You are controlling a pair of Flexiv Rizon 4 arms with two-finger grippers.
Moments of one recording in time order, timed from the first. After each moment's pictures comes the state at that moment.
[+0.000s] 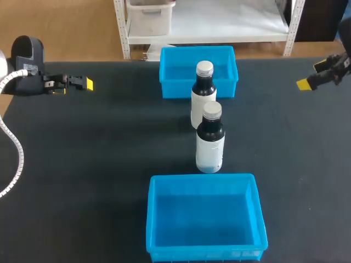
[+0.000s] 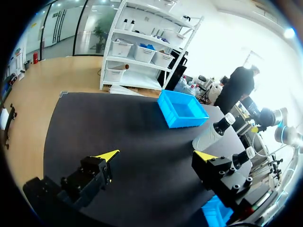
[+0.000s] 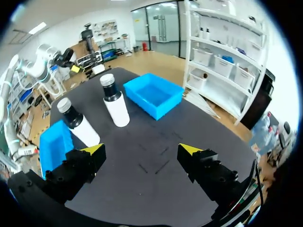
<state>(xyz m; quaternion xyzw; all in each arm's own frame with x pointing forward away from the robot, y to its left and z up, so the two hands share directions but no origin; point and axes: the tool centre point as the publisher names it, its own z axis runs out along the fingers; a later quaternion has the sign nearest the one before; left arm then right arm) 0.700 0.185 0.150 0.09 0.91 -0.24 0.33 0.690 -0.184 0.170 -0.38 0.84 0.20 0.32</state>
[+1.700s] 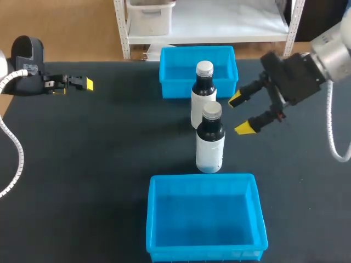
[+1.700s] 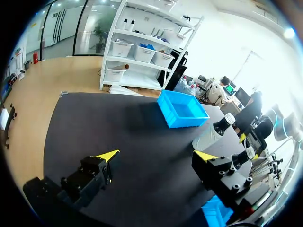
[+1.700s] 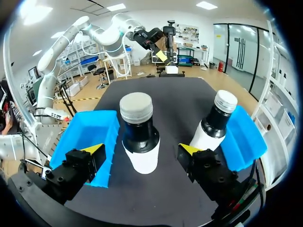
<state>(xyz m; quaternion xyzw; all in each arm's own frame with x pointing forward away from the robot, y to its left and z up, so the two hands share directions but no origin) 0.700 0.185 0.150 0.09 0.91 -0.24 0.33 0.611 -0.011 0.132 -0.63 0.65 0.34 0.27</state>
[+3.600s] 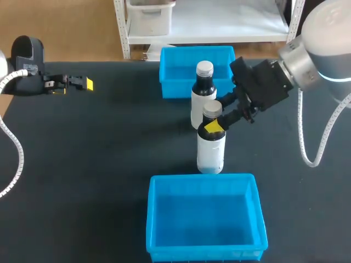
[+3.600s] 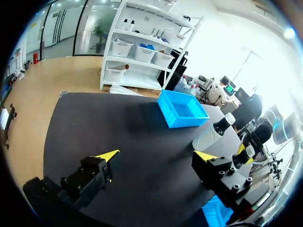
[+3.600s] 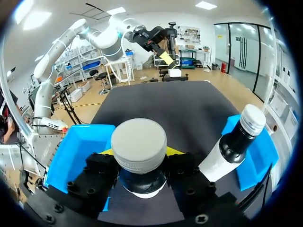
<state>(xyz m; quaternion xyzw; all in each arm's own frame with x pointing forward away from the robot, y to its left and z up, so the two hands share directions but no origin) 0.700 0.185 0.150 0.09 0.91 -0.24 0.33 0.608 0.045 0.123 -0.61 0.64 0.37 0.27</state>
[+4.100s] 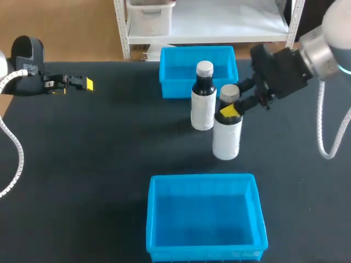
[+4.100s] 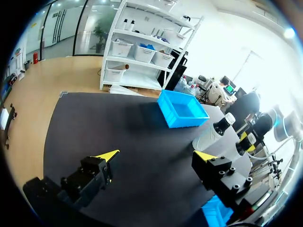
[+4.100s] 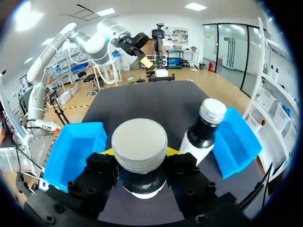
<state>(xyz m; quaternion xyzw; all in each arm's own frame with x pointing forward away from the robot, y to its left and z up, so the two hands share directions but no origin) 0.700 0.185 0.150 0.09 0.91 -0.24 0.33 0.641 0.000 0.142 -0.58 0.68 0.33 0.30</state>
